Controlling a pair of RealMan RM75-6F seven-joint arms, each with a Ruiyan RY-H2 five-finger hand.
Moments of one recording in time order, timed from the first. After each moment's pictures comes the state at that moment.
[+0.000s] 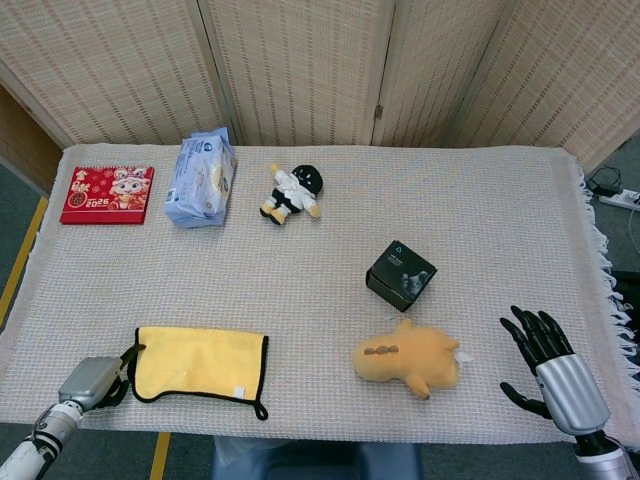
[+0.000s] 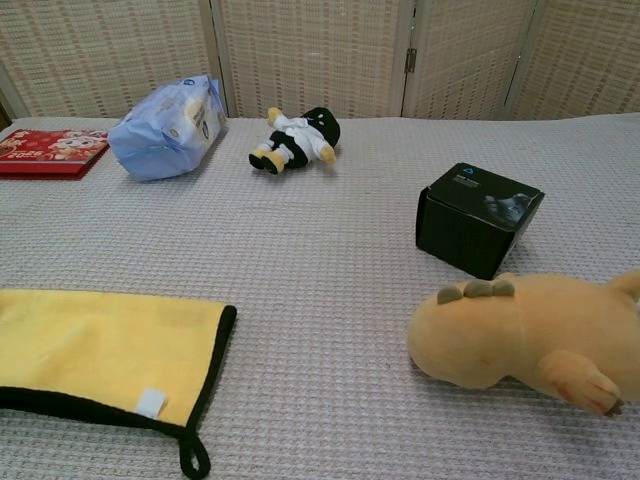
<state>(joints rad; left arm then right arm) -0.36 -1.17 0.11 -1.57 1.28 0.91 0.10 0.03 -1.14 -0.07 -1.59 -1.80 1.61 0.04</state>
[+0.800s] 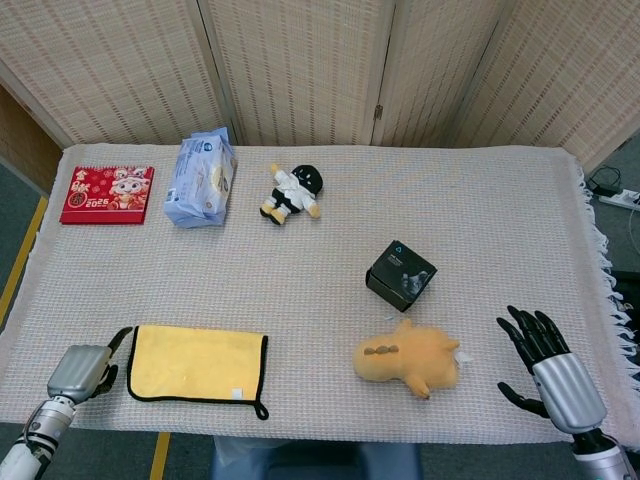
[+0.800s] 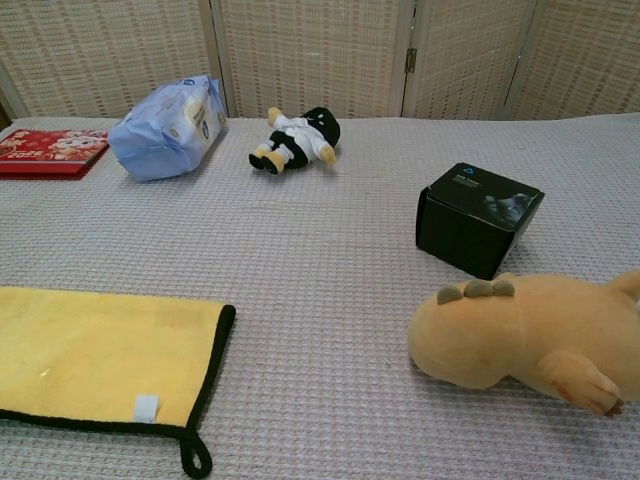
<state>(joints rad) -0.30 -1.19 0.08 -1.54 1.32 1.11 0.21 0.04 -1.14 -0.07 -1.59 -1.80 1.59 0.04</state>
